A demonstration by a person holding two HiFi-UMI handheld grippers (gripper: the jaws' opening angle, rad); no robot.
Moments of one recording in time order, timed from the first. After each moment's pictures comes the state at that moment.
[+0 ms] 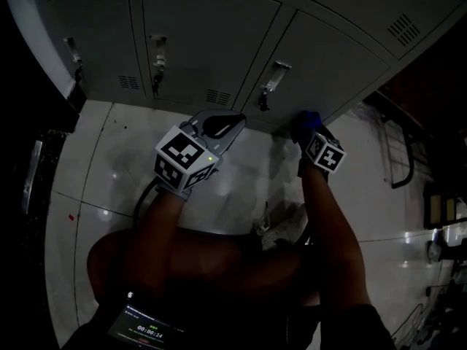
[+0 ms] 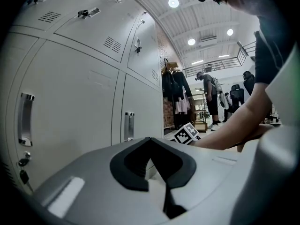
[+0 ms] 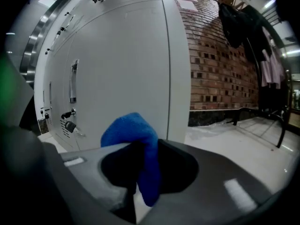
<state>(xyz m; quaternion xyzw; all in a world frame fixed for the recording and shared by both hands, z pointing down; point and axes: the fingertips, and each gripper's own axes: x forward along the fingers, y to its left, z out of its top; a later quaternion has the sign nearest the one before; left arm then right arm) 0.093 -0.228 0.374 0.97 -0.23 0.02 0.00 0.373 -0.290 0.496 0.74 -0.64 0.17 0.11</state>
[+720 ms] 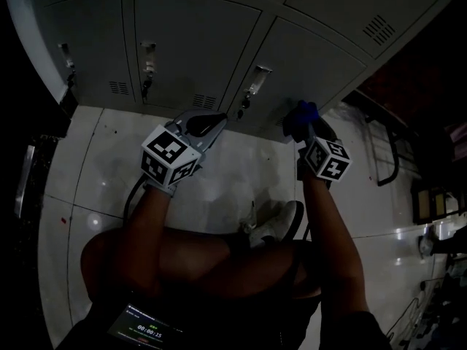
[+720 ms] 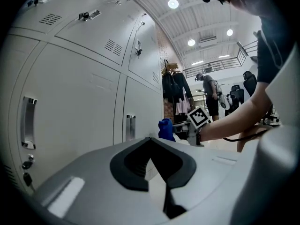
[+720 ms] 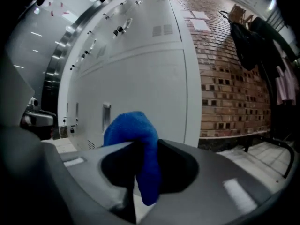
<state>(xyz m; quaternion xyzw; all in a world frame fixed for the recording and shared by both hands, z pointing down) 0.086 -0.228 0.367 0.97 -0.23 0.02 0.00 0.335 -0.258 0.378 0.69 -0.72 0.05 0.09</state>
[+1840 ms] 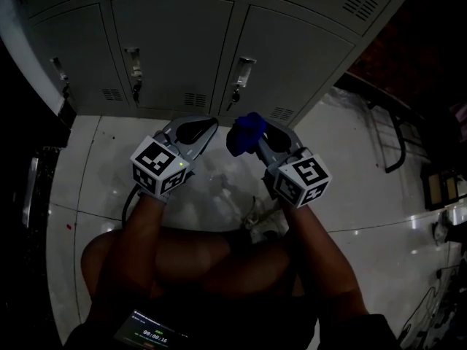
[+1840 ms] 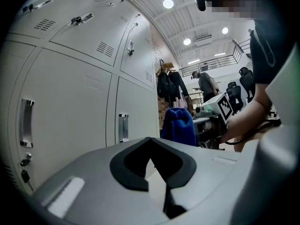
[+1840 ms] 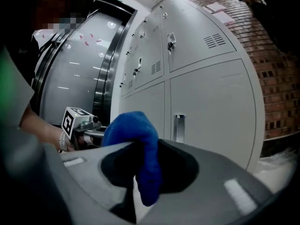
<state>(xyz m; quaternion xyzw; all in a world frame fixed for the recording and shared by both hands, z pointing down) 0.094 -0.206 0.373 0.98 -0.22 0.02 -0.02 0.173 -0.190 0.364 0.48 -0.87 0.02 0.05</state>
